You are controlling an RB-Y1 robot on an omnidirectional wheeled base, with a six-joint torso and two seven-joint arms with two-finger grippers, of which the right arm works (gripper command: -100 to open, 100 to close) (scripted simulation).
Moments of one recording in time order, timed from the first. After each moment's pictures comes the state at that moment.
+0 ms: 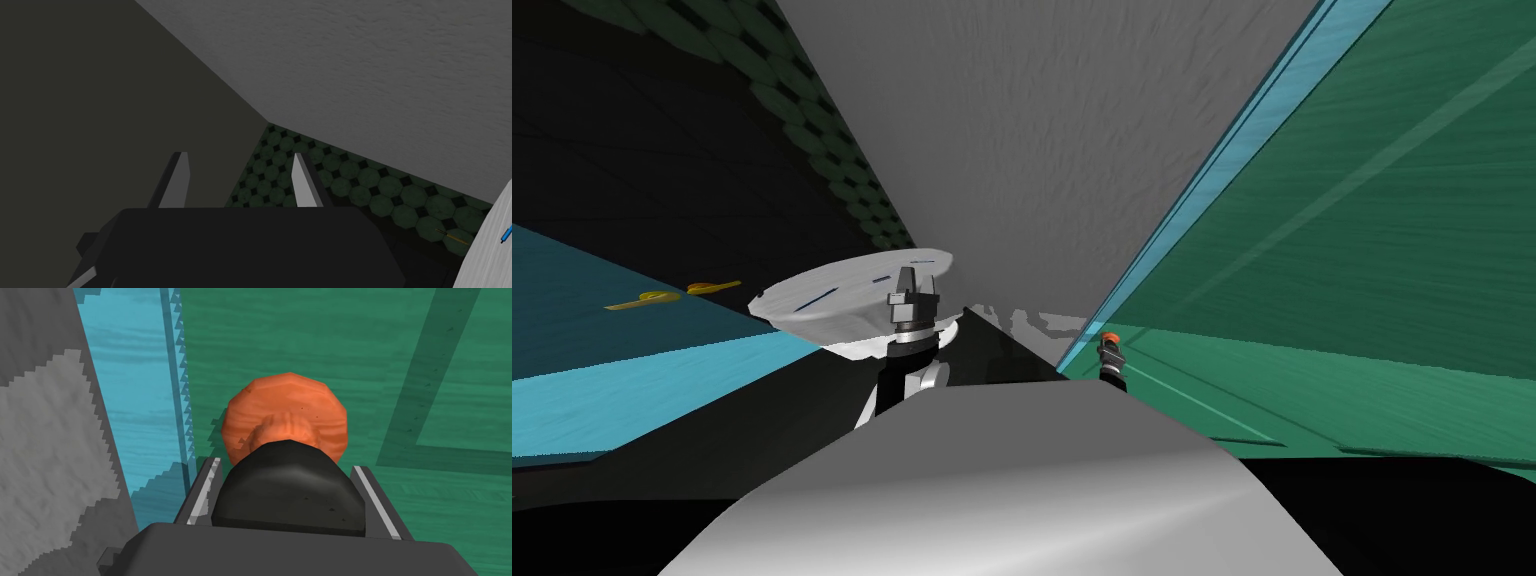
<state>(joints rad) 0.11 -0.31 -0.07 -0.74 -0.68 -0.87 -1.43</state>
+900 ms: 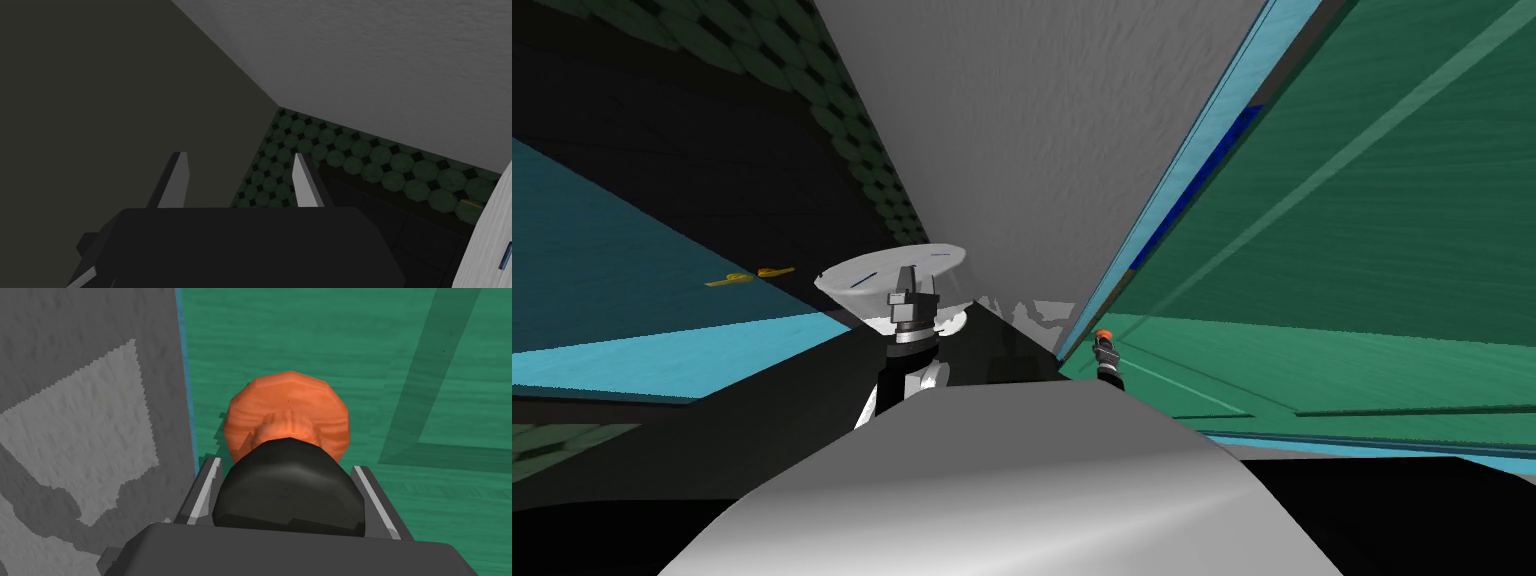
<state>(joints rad) 0.12 -0.33 0.01 -0.77 -0.63 -0.86 -1.49</state>
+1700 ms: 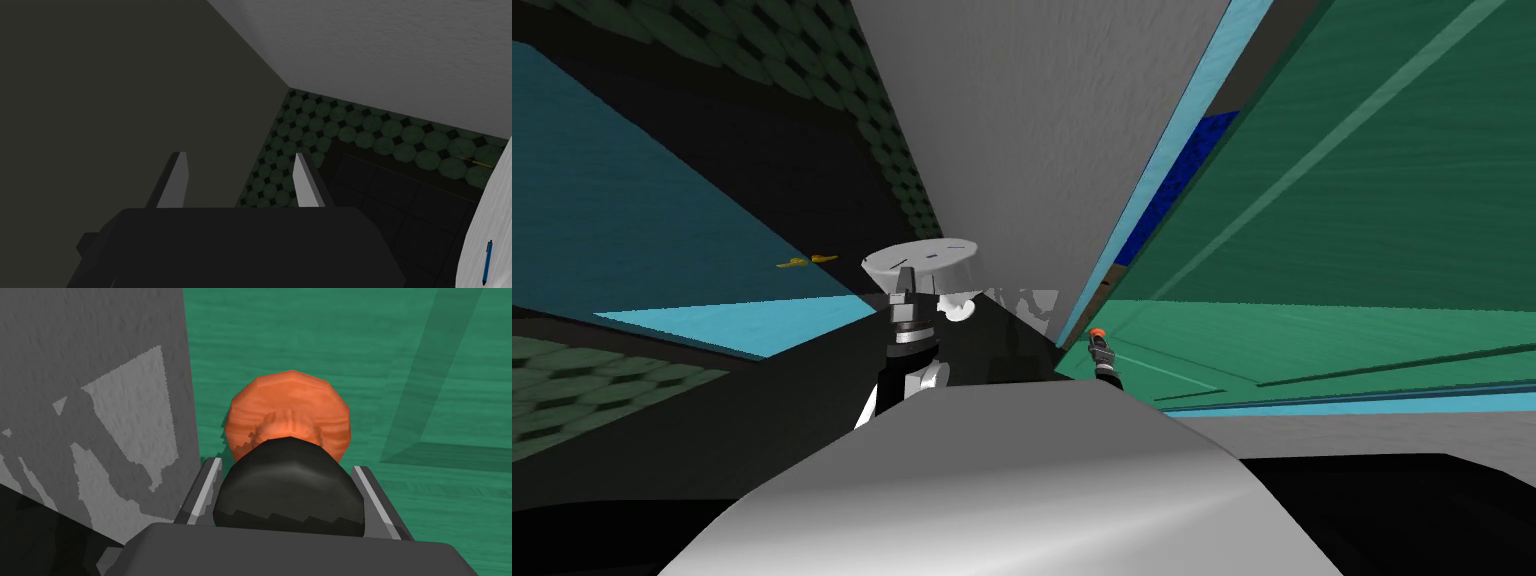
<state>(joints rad) 0.15 -0.37 0.10 -0.81 -0.59 -0.87 -1.55</state>
